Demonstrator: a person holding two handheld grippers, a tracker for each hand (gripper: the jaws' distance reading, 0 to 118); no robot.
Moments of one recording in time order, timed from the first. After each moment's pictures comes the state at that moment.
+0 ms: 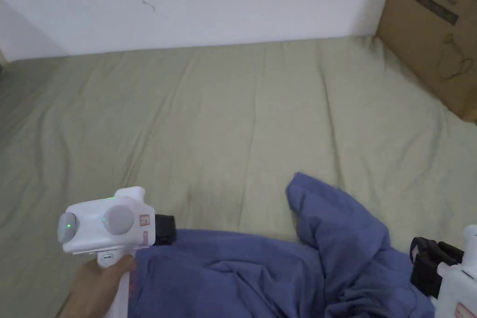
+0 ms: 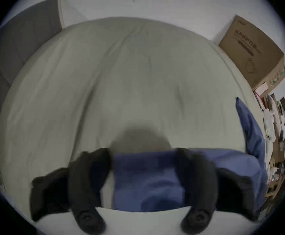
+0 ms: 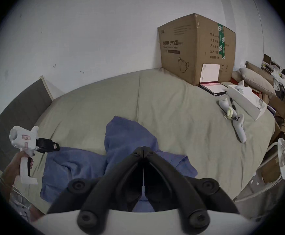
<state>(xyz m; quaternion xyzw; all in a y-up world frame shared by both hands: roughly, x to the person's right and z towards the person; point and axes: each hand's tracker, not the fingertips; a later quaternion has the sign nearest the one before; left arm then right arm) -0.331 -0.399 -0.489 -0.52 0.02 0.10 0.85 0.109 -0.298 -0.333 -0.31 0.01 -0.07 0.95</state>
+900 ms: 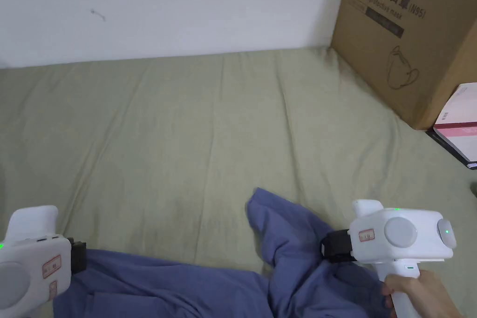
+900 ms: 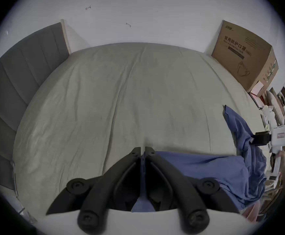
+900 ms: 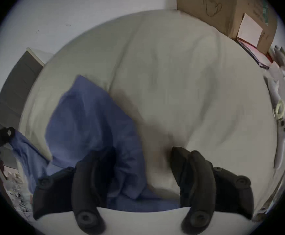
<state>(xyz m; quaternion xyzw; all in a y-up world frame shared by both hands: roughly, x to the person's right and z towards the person) -0.320 -0.310 -0.424 -0.43 0.04 0.04 0.90 0.162 -0.412 -0.516 -0.54 0.07 -0.03 0.84</state>
